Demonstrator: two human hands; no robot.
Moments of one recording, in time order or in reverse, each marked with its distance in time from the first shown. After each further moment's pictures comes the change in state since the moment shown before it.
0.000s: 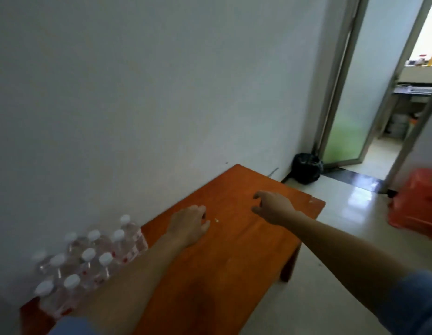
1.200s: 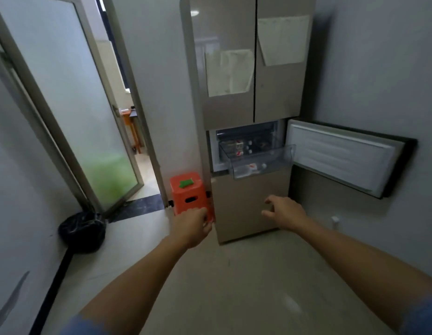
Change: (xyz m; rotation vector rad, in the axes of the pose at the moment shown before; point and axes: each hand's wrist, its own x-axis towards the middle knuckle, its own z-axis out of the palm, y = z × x) left_hand 0.298 0.884 0.116 -0.282 -0.175 1.008; right_hand -0.292 0.785 -0.241 0.036 0.349 1.077
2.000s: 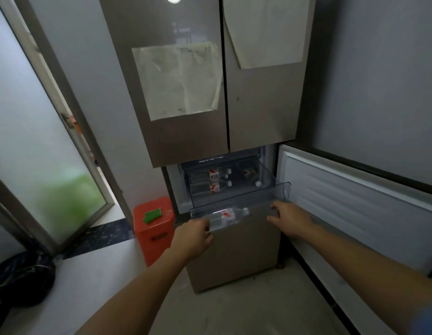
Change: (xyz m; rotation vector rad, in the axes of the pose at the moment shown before) left_hand 0.432 0.066 0.100 0.019 -0.058 0.045; right_hand 0.396 0.205 -0.054 0.033 -0.041 0.088
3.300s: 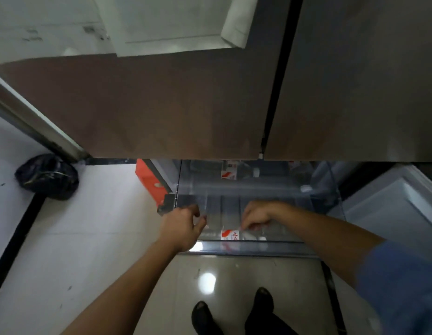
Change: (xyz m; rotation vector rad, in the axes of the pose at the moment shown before) left_hand 0.265 -0.099 0.138 -0.098 -0.123 -0.461; right_hand 0.410 -0.016 0.163 -0.079 -1.107 -0.185
